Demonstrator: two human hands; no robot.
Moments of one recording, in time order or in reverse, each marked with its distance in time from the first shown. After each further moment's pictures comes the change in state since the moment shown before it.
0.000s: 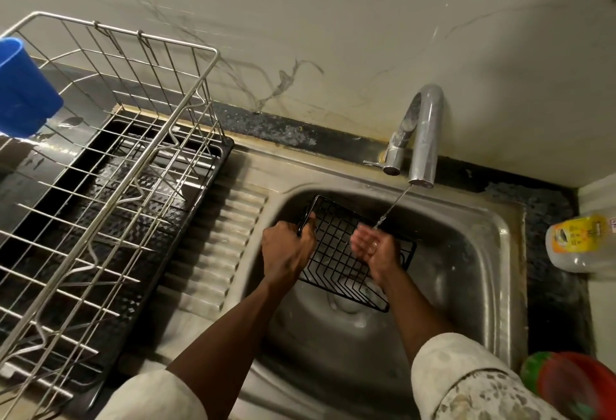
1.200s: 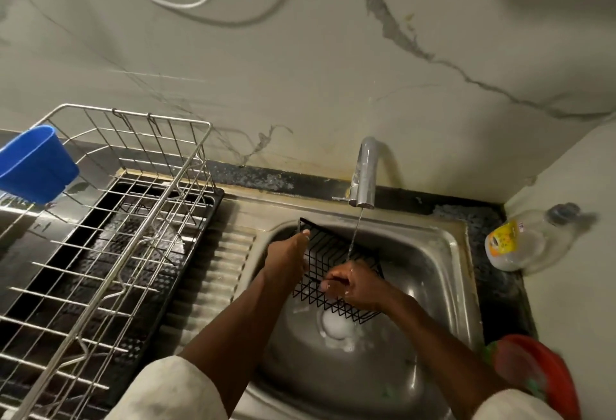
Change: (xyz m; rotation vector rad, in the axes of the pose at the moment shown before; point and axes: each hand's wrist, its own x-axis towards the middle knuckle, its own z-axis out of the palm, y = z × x) left_hand 0.006 0.049 -0.024 -0.663 -0.435 -0.409; right_hand -0.117 -0.057 -0.004 -1.206 -0.484 -0.692
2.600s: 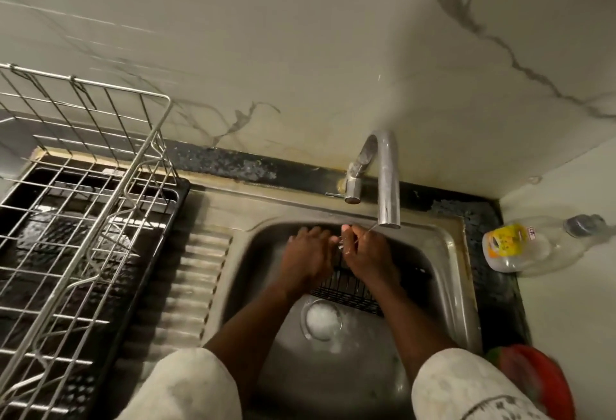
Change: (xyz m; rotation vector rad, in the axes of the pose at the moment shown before) left_hand 0.082 -0.036 0.050 1.064 -0.013 1.003; right_hand 0.057 0.046 -0.015 -0.249 0.706 0.444
